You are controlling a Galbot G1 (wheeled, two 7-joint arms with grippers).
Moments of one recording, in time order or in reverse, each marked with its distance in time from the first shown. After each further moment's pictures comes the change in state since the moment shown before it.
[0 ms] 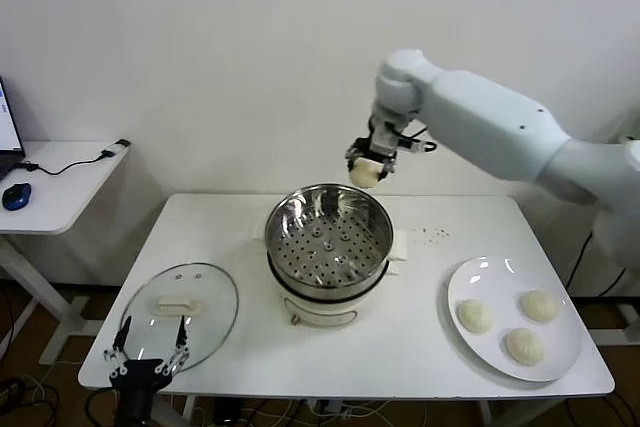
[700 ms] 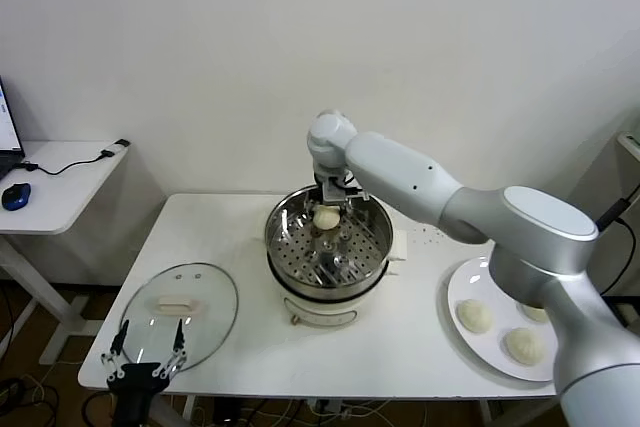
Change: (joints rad) left arm 0.009 0.006 -0.006 0.009 -0.005 0.002 -0.003; right arm -0.215 0.188 0.103 -0.198 -0.300 0.130 0.048
